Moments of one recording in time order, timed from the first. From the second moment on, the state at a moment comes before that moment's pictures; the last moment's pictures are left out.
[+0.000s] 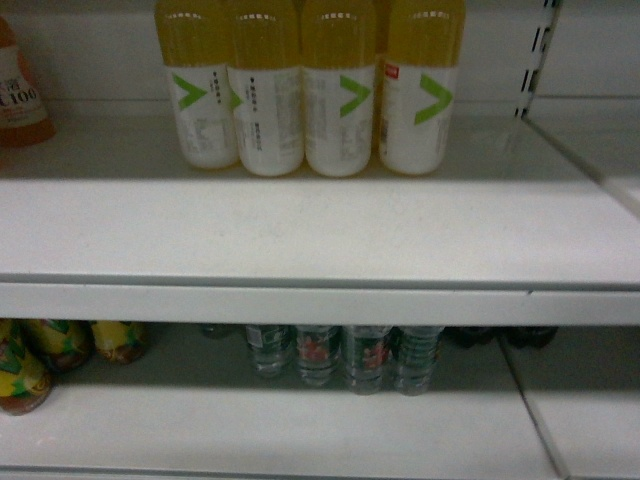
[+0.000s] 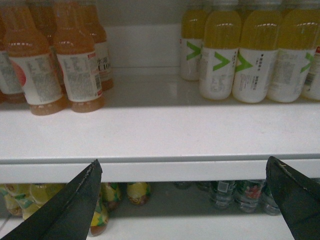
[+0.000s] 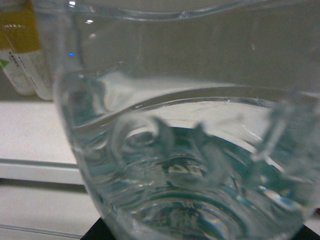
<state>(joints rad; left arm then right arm) 0.00 0.01 0.01 0.00 0.00 0.00 0.05 0.60 0.26 0.19 -0.11 0.06</state>
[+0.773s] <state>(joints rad) 0.00 0.01 0.01 0.00 0.00 0.00 0.05 0.60 0.26 0.19 -0.11 0.06</state>
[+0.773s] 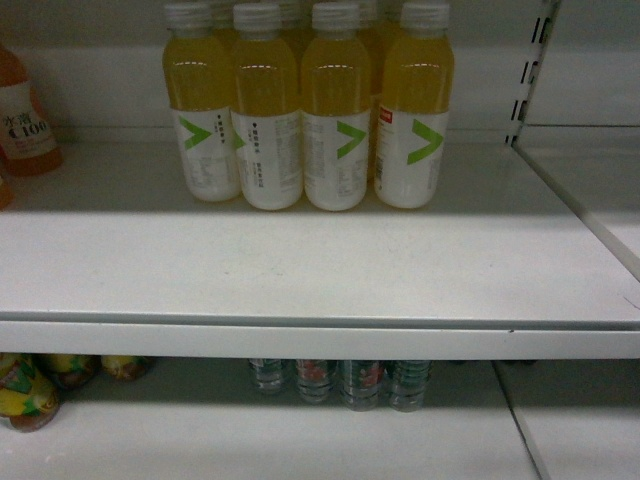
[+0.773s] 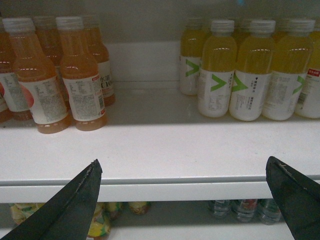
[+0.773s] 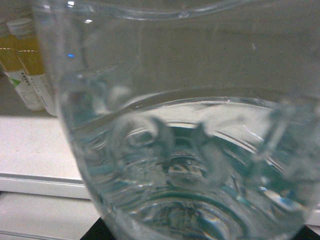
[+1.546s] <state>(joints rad) 0.00 0.01 0.01 -0.01 0.00 0.00 0.05 0.60 0.26 0.19 -0.11 0.06</state>
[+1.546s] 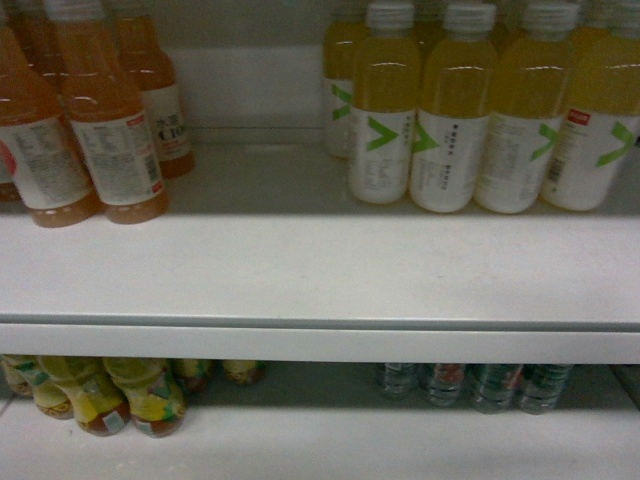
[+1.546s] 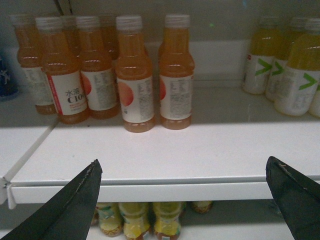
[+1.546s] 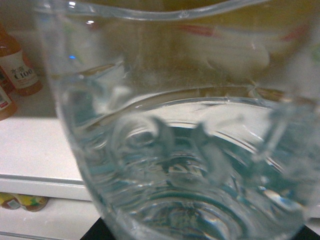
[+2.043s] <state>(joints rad) 0.00 0.01 0.01 -0.01 0.00 0.00 0.05 0.60 0.26 0.19 -0.11 0.06</state>
